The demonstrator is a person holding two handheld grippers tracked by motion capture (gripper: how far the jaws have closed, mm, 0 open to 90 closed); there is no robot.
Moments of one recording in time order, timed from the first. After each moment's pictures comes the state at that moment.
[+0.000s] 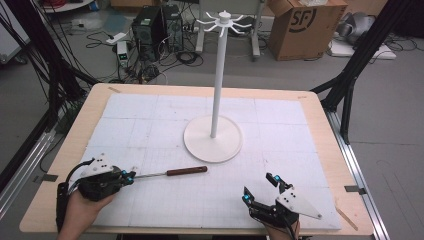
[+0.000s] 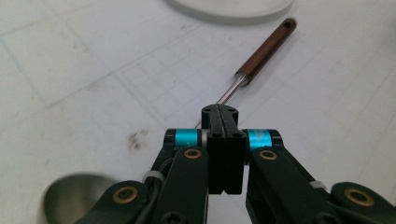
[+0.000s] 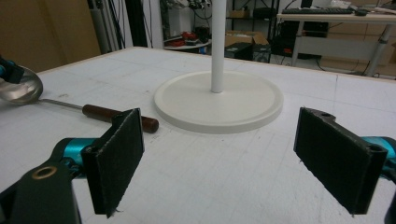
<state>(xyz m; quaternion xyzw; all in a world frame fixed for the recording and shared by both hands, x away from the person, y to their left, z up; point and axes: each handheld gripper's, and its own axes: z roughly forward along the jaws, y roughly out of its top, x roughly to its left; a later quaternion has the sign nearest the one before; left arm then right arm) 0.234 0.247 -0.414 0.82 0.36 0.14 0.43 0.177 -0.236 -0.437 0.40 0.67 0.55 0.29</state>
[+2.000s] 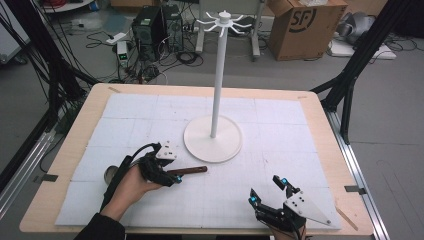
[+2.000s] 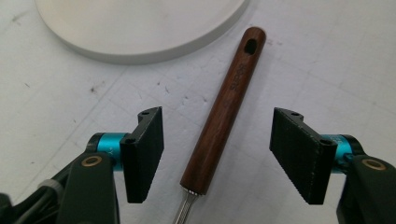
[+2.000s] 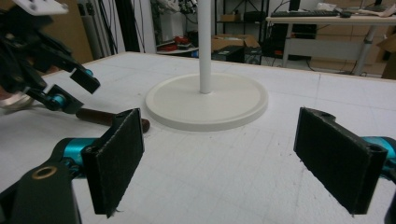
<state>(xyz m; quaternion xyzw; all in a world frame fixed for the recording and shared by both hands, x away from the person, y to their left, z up) 0.301 0.121 -0.422 0.91 0.26 0.11 0.32 0.168 -0.249 -0.435 0.41 0.66 0.56 0.30</state>
